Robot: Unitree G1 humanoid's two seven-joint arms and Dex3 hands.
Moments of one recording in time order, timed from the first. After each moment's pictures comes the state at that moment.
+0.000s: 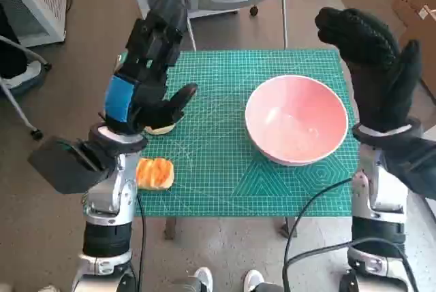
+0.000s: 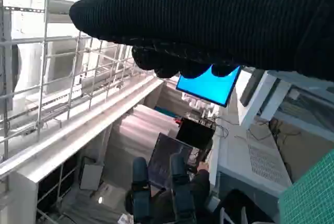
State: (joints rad) left arm -0.54 0.15 0.09 0.04 -0.24 -0.20 -0.32; right arm -0.67 -0.23 -0.16 0.28 0.31 -0.43 0.41
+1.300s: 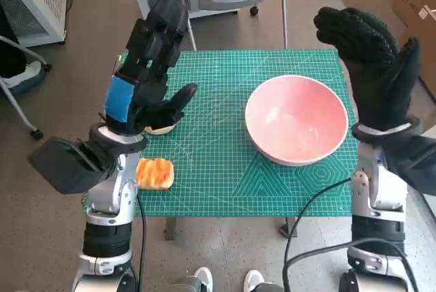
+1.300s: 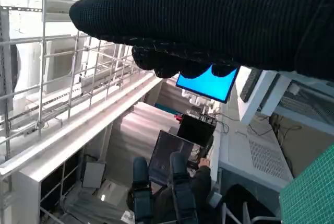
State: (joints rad) left arm -0.54 0.15 0.09 0.04 -0.24 -0.21 -0.32; right arm -0.67 -0.23 -0.16 0.29 0.33 -0.42 0.43
